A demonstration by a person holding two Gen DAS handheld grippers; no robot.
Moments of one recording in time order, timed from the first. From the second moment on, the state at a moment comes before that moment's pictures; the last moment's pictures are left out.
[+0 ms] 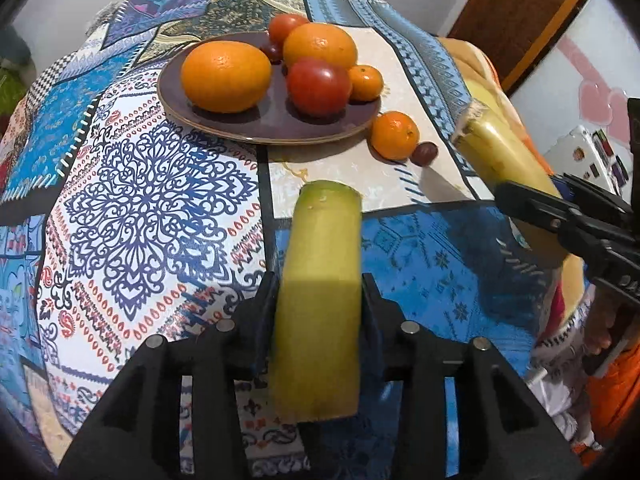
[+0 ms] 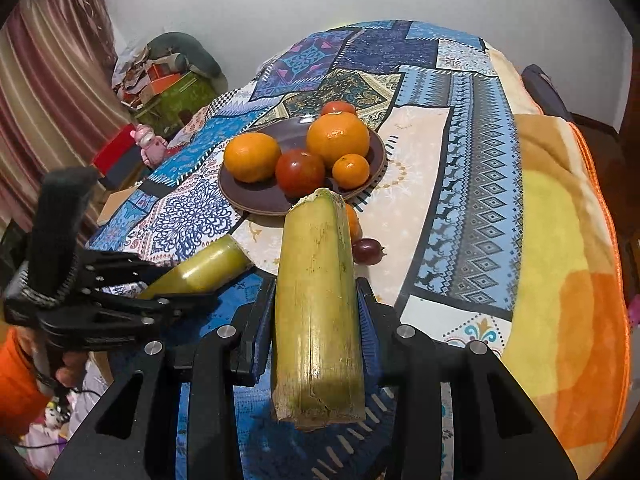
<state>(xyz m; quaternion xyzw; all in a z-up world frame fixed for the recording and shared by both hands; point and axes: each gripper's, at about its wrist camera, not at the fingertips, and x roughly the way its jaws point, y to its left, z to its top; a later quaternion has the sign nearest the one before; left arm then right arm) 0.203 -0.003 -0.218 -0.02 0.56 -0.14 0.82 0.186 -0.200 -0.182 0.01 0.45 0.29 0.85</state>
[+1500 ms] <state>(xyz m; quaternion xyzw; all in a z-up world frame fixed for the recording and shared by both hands) 0.206 0.057 -0.209 0.01 0.58 -0.11 0.80 0.212 -0.167 -0.161 0.01 0.42 0.30 0.86</state>
